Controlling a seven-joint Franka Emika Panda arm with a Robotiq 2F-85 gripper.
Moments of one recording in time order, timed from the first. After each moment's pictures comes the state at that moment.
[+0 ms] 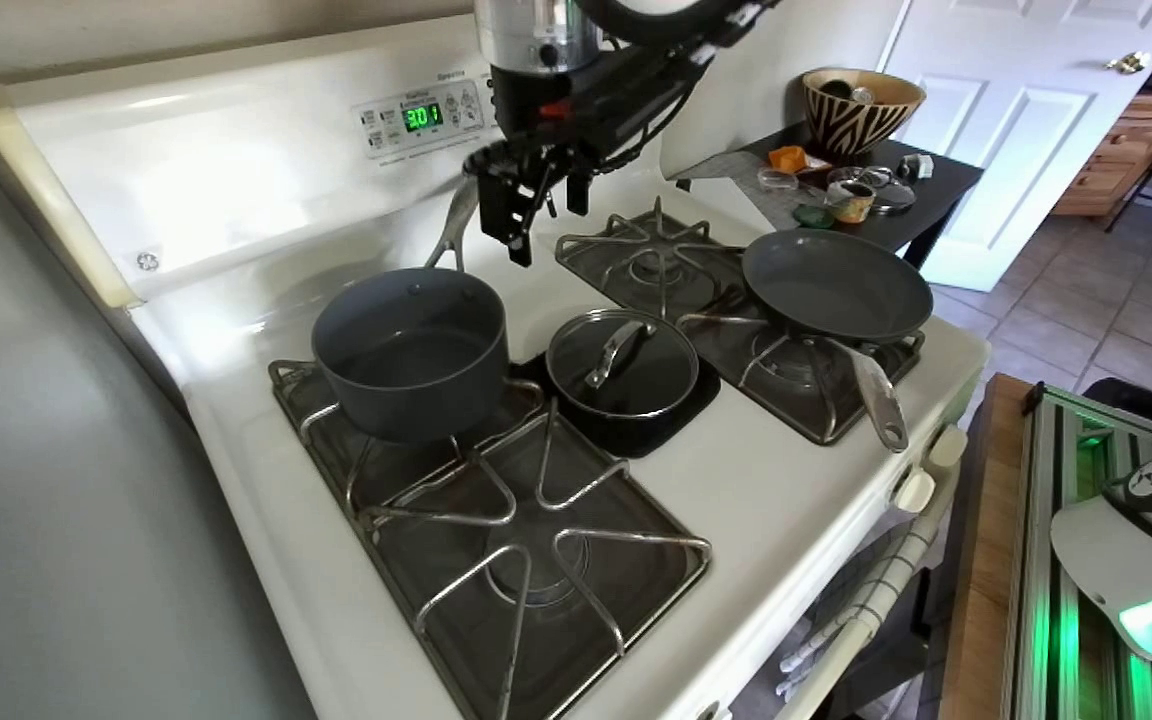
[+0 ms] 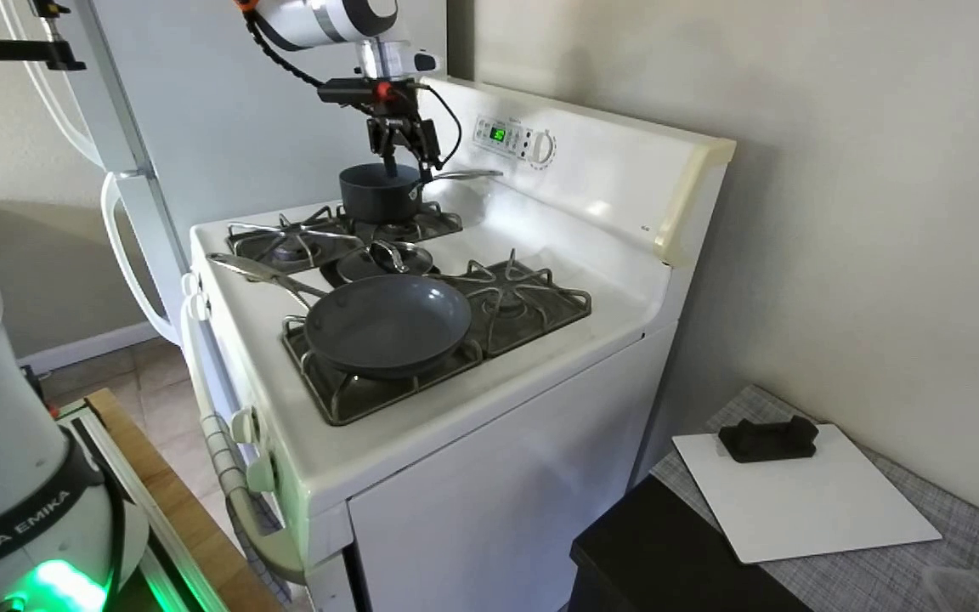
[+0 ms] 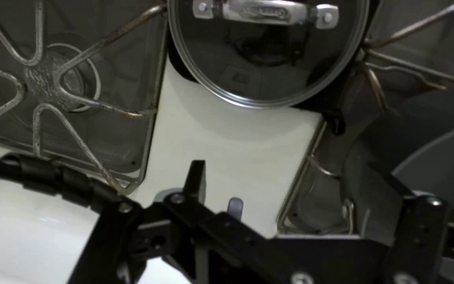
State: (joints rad) arm 0.24 0.23 0.04 -1.90 -0.19 2.16 0.35
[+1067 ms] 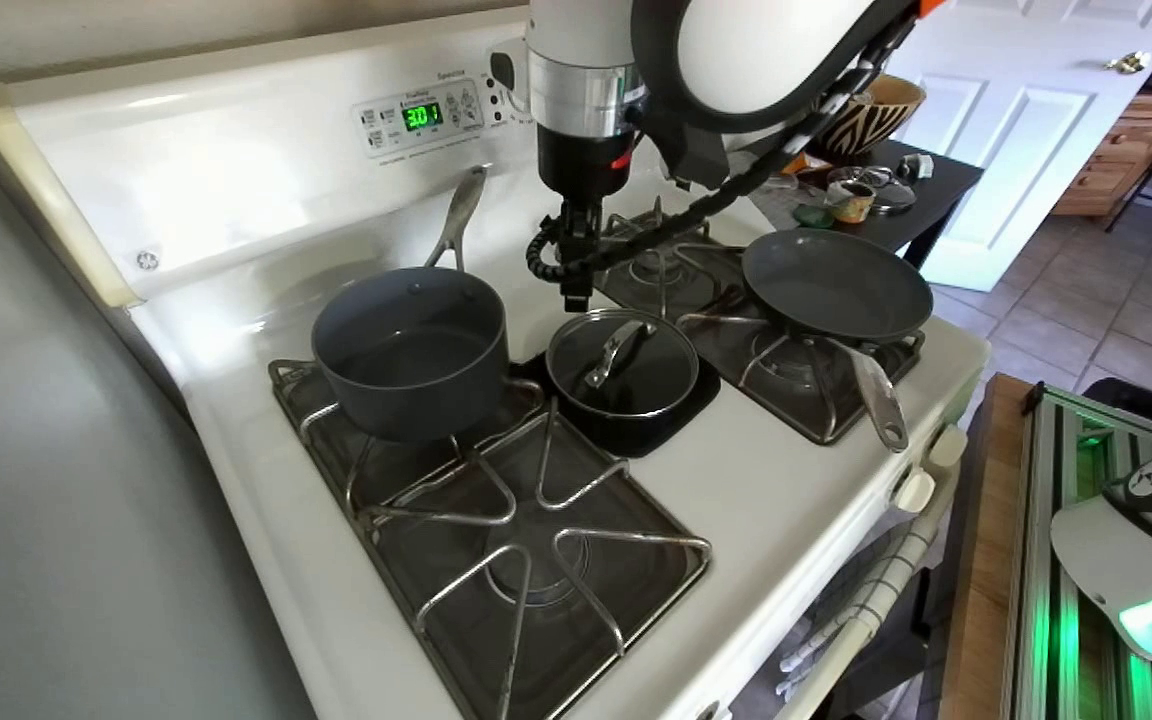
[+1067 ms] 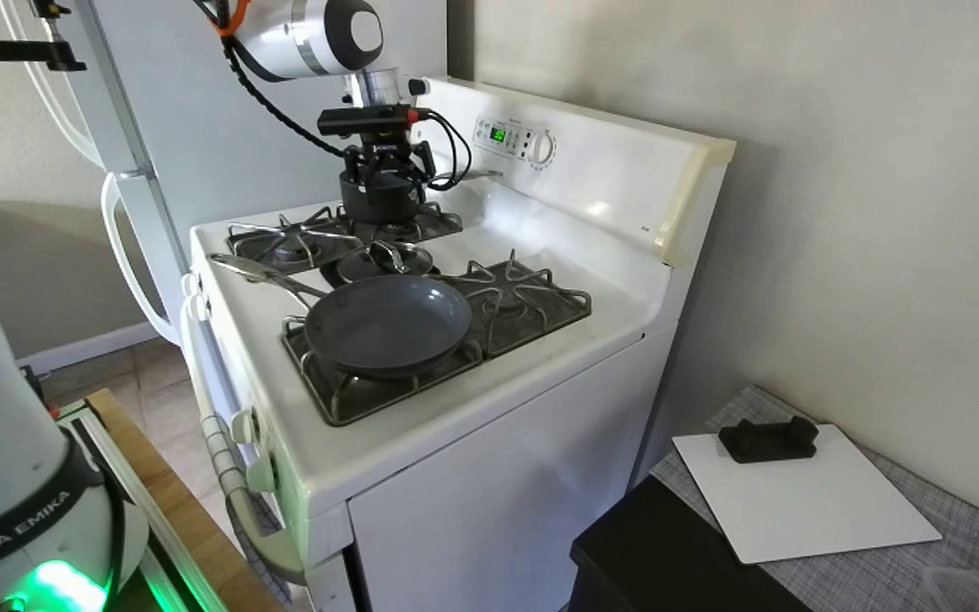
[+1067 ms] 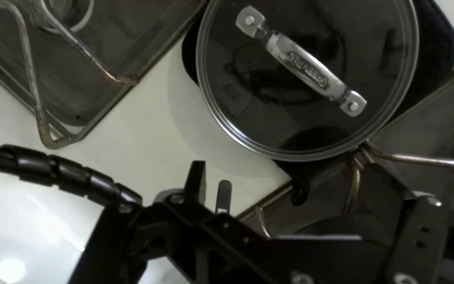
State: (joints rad) arm 0.18 0.17 0.10 -2.09 -0.20 2.32 -0.19
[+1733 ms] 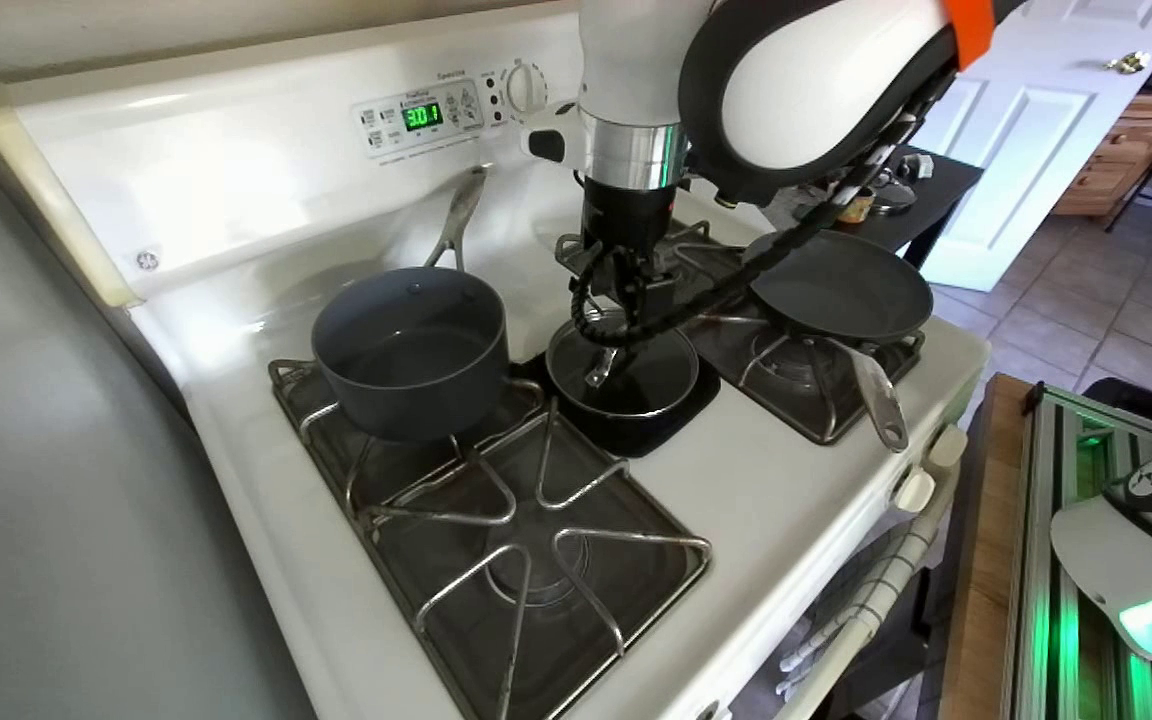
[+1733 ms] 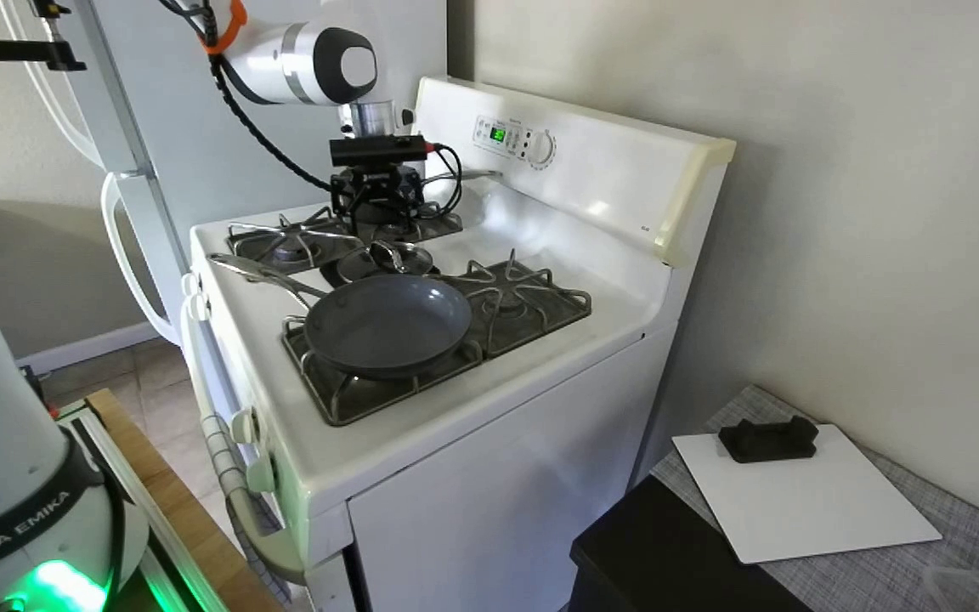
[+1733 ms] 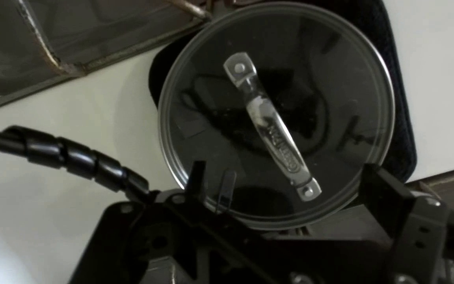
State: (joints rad) arm 0.13 0.14 0.14 -2.23 -0.11 2.39 -0.64
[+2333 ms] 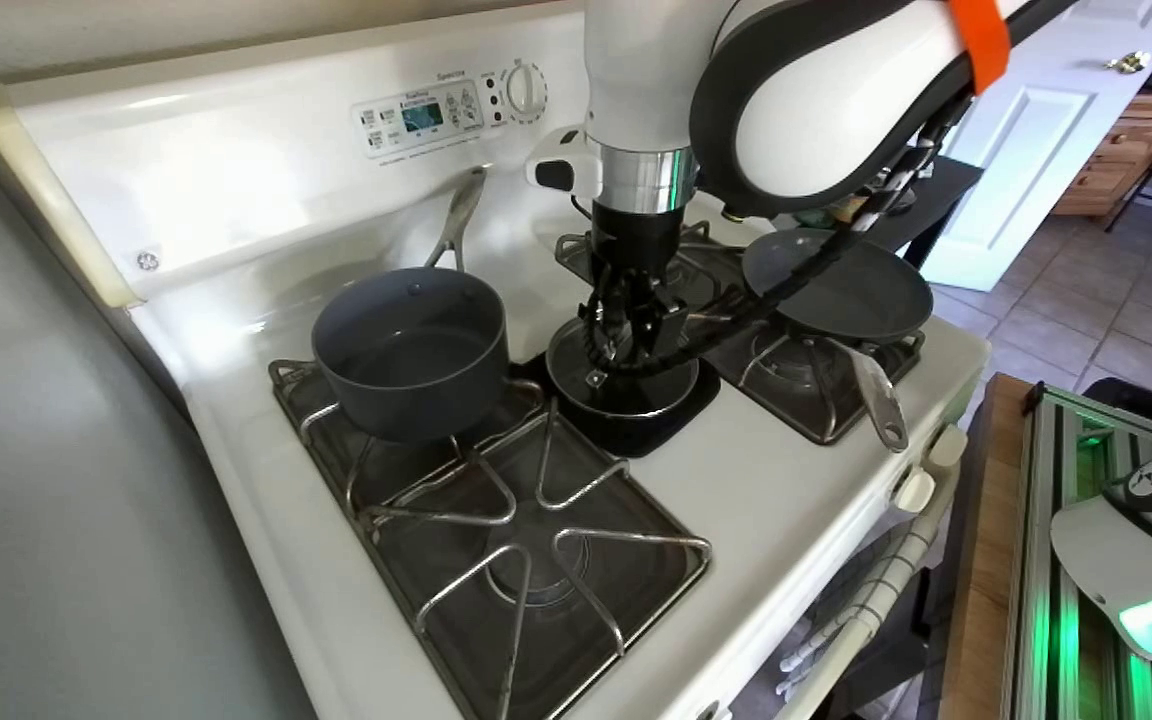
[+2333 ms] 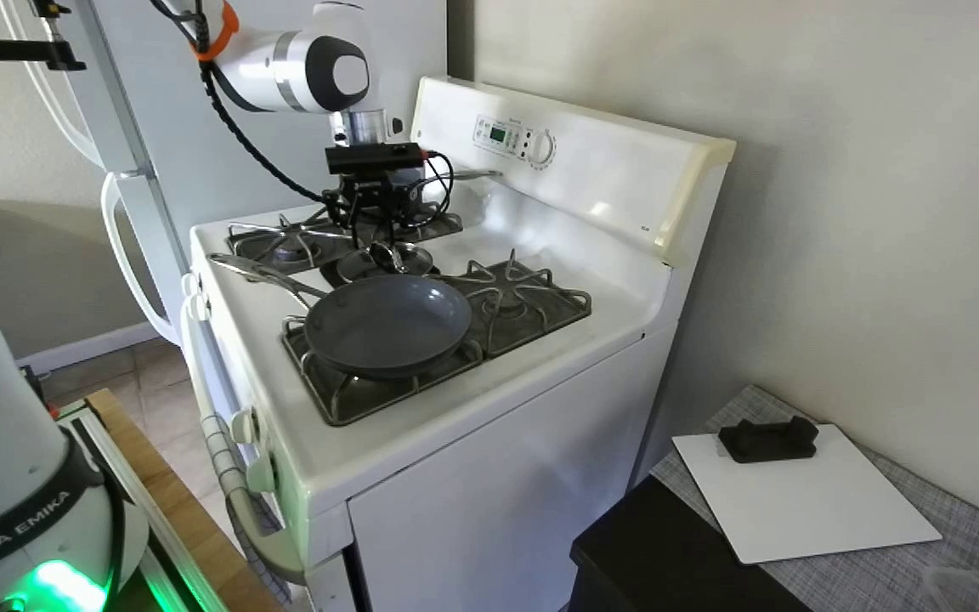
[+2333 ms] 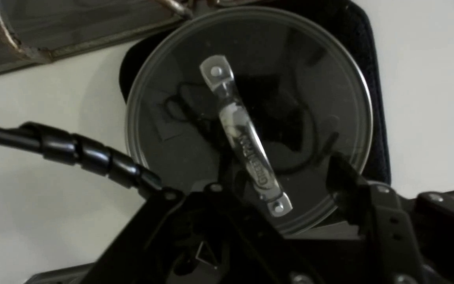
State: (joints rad) arm 0.13 0.14 0.16 -2.26 -0.11 2.39 -0.72
